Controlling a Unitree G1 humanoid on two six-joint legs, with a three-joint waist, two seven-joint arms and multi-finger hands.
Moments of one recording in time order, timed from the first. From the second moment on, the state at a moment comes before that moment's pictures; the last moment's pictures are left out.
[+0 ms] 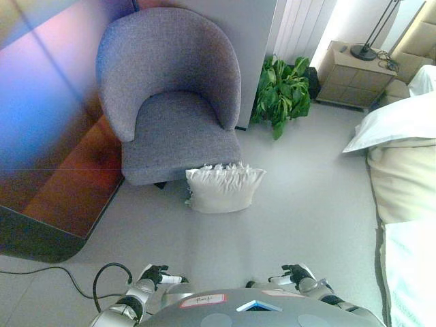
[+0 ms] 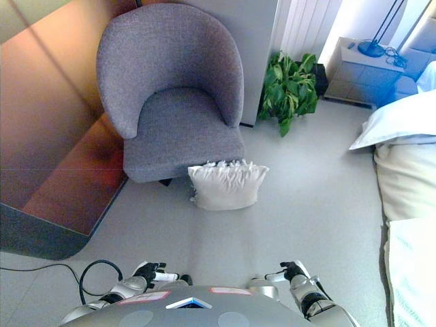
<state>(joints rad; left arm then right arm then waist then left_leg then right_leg) 0.00 0.24 -0.33 1.21 0.00 0.11 0.04 0.01 -0.21 0.35 1.20 -0.09 0.15 -0.10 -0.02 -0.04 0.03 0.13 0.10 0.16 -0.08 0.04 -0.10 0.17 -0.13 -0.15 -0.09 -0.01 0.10</state>
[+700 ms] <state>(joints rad) -0.04 0.20 -0.21 1.24 -0.23 0.04 0.12 -0.06 -0.27 0.32 1.24 -0.07 0.17 -0.10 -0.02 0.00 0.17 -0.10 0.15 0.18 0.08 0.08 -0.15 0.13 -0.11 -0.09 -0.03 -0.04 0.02</state>
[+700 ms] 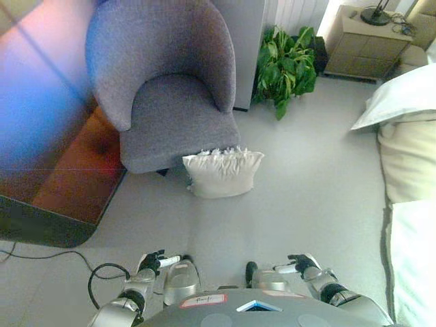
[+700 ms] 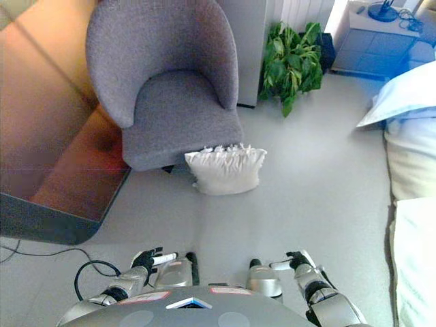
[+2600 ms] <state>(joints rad) -0.20 0.23 -0.38 1.18 -0.10 -0.07 0.16 -0.46 -0.38 0.53 1.17 -0.45 0.25 -0.26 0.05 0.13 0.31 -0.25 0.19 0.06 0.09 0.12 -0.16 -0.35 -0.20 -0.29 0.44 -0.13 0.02</state>
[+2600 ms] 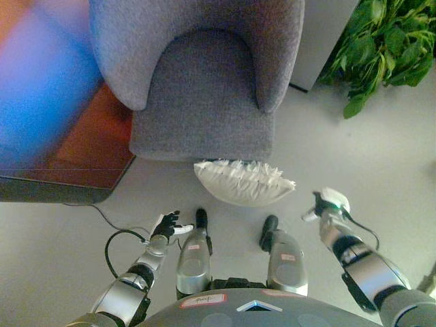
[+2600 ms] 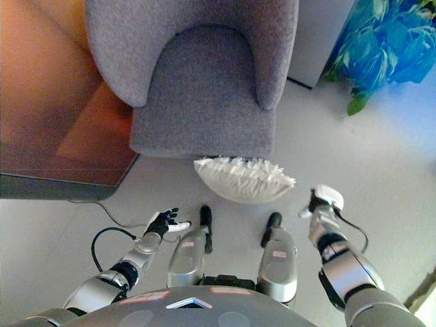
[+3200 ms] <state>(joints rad) -0.29 0.31 -0.38 1.01 -0.21 -0.09 0.15 -0.73 -0.40 0.55 1.17 -0.28 0.26 -0.18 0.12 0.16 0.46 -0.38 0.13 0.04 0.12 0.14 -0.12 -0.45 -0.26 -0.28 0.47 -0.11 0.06</state>
